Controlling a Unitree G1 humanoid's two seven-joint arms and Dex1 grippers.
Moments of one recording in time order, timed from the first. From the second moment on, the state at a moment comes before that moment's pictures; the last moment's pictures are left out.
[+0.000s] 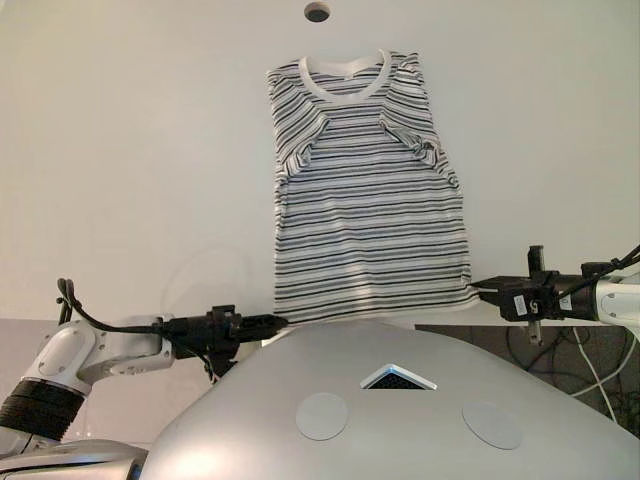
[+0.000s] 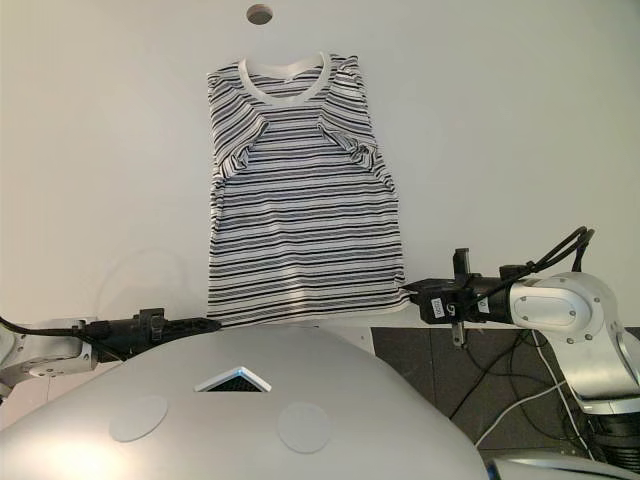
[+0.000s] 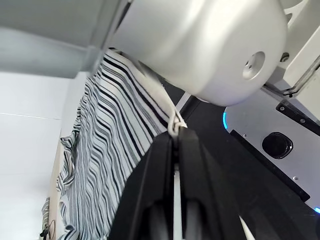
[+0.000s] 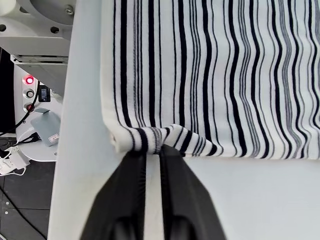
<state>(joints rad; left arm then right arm) 0.57 0.97 -0.19 -0.12 0.97 -1.16 -0.08 0.68 -1.02 -0.10 -0.44 -0.11 -0.20 1.14</state>
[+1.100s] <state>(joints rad) 1.11 1.14 0.36 -0.65 -0.57 -0.74 -0.85 0.93 -0.86 -0.48 -0.69 0.27 -0.24 1.15</state>
